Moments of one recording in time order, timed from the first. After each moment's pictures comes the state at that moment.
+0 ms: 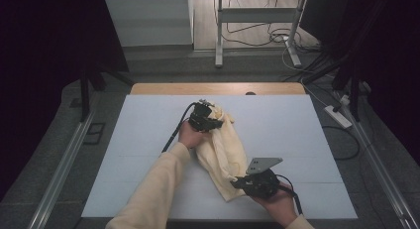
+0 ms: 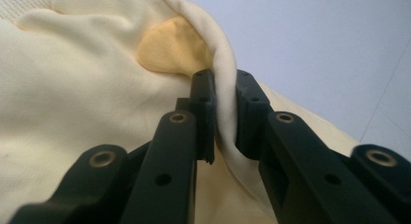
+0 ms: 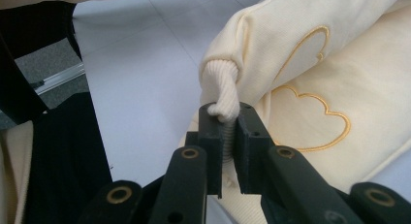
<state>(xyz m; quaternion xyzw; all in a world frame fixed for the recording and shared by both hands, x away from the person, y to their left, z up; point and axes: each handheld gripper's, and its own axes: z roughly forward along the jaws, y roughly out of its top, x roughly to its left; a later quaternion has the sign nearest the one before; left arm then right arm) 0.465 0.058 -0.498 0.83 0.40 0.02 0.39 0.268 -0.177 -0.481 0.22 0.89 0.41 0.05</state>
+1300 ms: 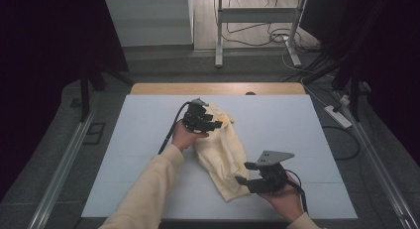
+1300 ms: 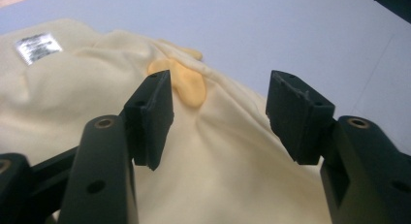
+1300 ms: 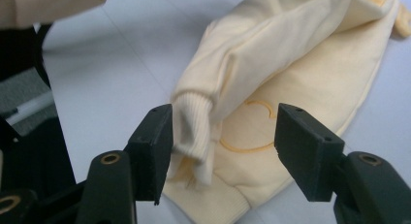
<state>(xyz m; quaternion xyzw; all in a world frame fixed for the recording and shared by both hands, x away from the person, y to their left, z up) 0.442 0.078 -0.479 0.82 0.38 0.05 0.42 0.280 -0.197 -0.471 0.26 0.86 0.43 0.08</state>
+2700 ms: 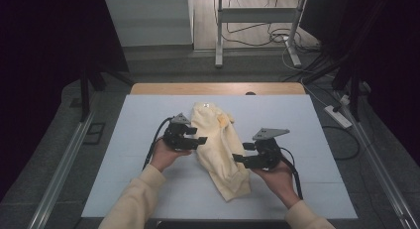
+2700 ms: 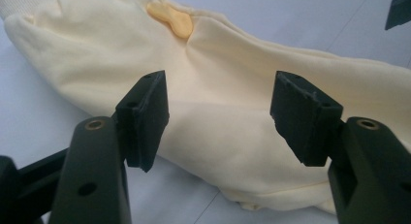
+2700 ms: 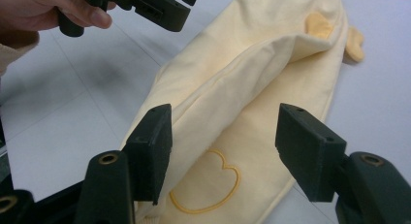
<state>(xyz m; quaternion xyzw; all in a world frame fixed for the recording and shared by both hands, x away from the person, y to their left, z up) 0.376 0.121 -0.481 0.83 0.37 0.08 0.42 0.334 -0.183 -0.457 0.31 0.84 0.43 0.08</state>
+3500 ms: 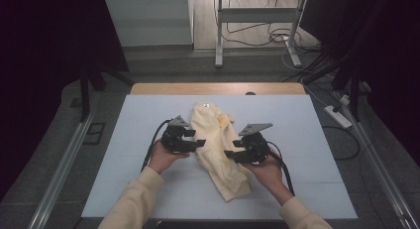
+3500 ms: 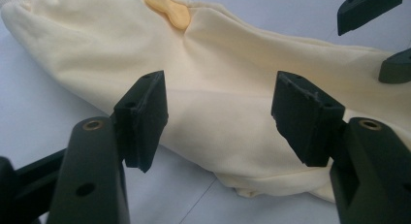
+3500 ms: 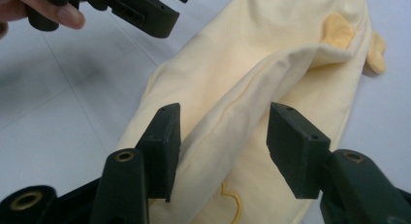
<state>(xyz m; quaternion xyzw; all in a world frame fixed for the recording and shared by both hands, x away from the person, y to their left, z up) 0.370 0.125 -0.483 0.83 0.37 0.07 0.42 0.352 -0.154 -0.462 0.30 0.86 0.40 0.09</state>
